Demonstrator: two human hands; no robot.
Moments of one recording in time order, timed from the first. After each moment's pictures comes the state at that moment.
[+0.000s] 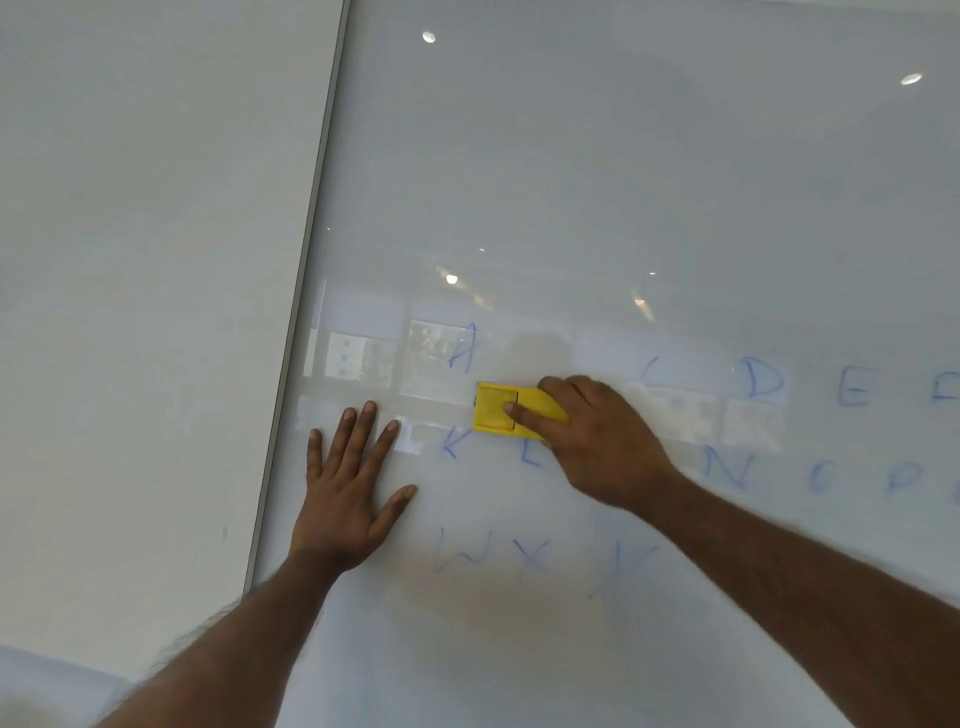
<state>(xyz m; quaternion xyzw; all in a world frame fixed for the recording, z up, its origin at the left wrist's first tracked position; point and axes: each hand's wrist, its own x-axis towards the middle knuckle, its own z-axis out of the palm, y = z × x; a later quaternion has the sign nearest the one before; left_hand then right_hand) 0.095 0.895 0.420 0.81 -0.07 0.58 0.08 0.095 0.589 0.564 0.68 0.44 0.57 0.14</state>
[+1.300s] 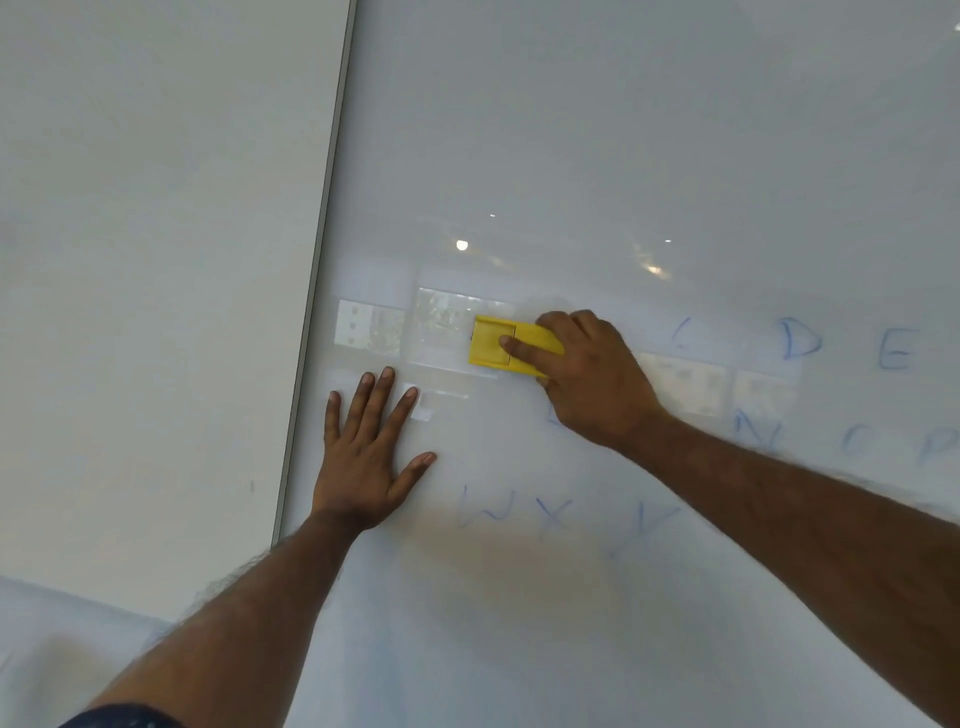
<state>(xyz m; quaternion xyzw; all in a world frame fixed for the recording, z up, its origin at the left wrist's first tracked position) 0.099 0.903 0.411 0.79 -0.05 0.60 0.03 0.089 0.630 0.578 0.69 0.42 0.57 0.09</state>
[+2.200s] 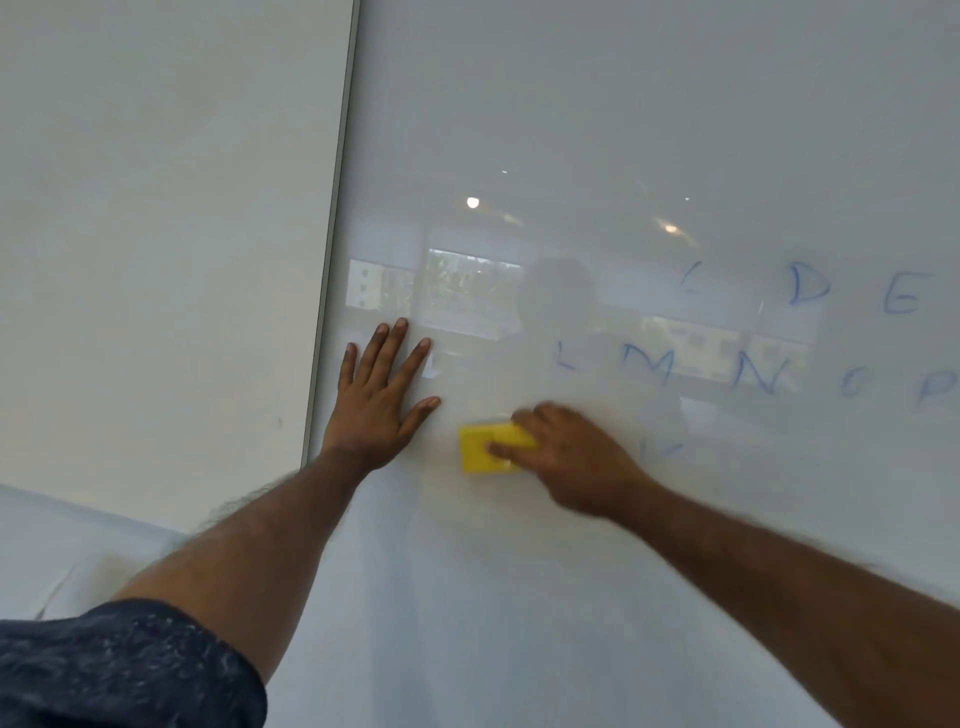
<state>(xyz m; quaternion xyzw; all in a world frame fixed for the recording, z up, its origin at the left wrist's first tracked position) 0.081 0.909 0.405 0.83 -0.07 0.56 0.05 0.076 0.615 0.449 0.71 0.54 0.44 0.15</state>
